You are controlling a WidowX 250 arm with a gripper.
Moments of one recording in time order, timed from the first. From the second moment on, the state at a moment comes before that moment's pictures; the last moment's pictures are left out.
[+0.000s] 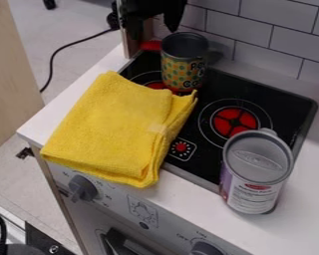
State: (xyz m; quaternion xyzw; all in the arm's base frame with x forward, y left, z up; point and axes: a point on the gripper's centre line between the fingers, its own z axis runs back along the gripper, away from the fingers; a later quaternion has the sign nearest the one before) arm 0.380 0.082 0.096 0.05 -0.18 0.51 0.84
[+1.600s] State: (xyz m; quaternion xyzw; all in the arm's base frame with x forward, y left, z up) arm 0.354 -0.040 0.062 0.02 -0.11 0.56 0.82
